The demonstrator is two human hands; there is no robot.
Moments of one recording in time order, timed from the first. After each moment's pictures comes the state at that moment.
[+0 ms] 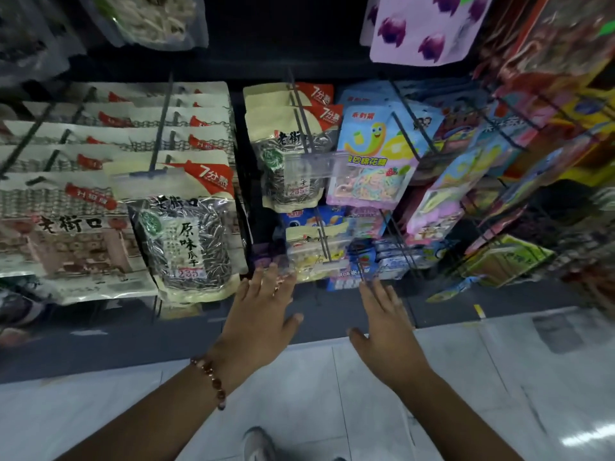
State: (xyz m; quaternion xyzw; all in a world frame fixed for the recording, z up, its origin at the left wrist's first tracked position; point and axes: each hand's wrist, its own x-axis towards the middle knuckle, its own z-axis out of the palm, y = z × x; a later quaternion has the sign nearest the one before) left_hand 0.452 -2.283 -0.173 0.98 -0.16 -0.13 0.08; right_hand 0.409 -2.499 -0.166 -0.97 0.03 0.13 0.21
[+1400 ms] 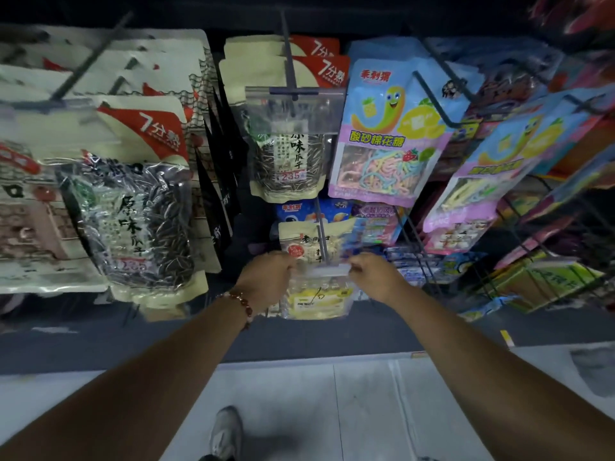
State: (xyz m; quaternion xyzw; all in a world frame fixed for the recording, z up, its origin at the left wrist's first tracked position) left_hand 0.576 -2.323 -0.295 0.97 -0.12 -0.10 0.19; right_hand 0.586 -2.554 -0.294 -0.95 -0.06 0.19 0.22
